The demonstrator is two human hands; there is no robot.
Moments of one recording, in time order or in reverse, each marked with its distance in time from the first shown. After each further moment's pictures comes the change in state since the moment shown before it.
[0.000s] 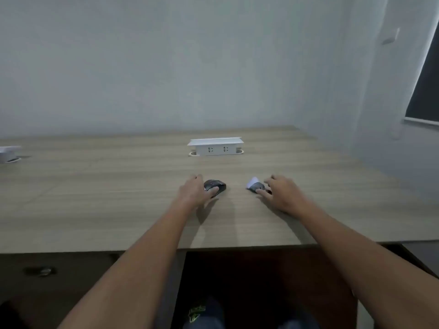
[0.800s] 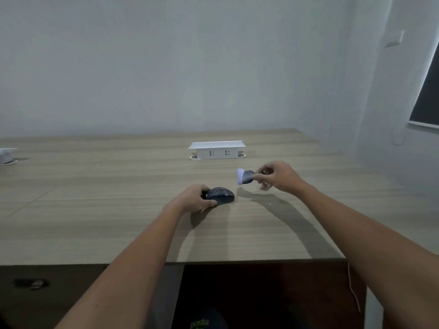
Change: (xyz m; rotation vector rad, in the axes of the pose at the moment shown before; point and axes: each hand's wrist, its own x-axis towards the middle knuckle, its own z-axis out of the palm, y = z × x) left_hand 0.027 -0.030 0.004 -0.295 -0.189 0.141; right_hand 0.052 -0.008 -0.035 0.815 -0.091 0.110
